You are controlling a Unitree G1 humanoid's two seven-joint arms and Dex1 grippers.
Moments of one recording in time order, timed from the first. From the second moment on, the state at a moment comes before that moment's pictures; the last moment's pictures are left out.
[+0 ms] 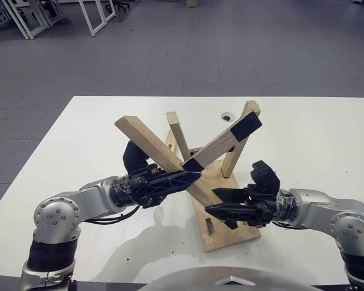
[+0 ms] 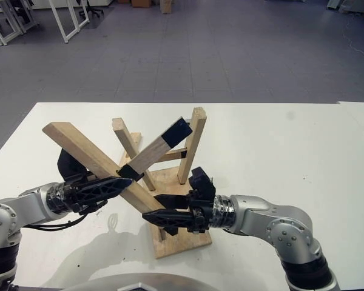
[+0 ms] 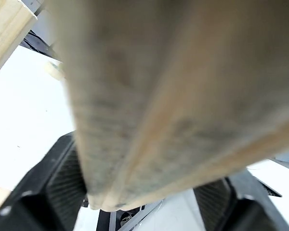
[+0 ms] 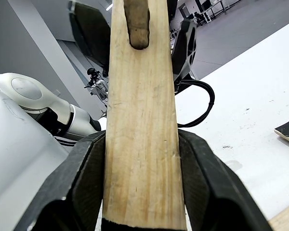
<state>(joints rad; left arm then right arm) -0.04 0.63 0.11 -0.45 -1.76 1.02 -0.57 -0.06 -0.59 0.09 -0.62 1.32 0.95 0.68</state>
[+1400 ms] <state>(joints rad) 0.00 0.64 0.19 -0.49 -1.66 0.93 -0.57 0.13 -0.90 0.25 -0.46 0.29 0.48 0.76</state>
